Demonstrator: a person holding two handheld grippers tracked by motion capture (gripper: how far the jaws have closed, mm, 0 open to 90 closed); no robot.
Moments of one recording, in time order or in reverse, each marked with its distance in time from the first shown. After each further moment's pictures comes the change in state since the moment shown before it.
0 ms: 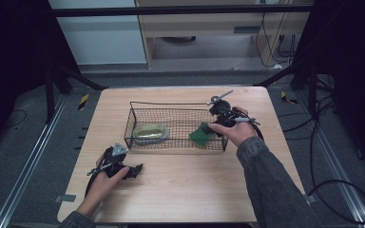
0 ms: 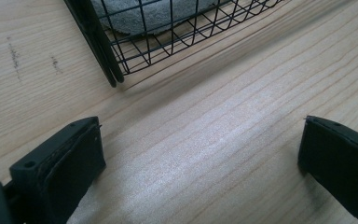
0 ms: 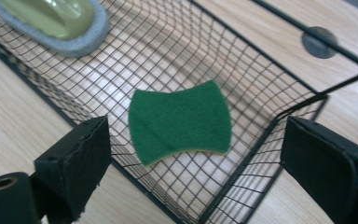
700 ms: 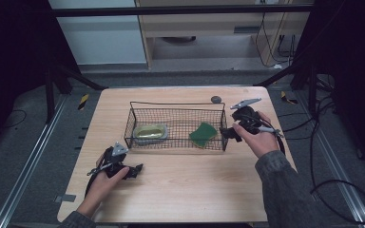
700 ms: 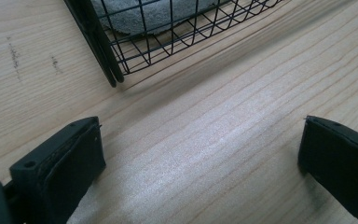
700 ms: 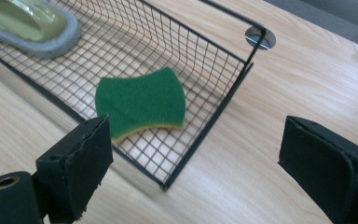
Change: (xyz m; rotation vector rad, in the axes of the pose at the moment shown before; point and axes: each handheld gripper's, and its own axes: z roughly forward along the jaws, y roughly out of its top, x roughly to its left) left arm 0.000 0.000 0.000 0.000 0.000 0.000; right arm -0.025 -0.051 -0.039 -0.121 -0.062 0.043
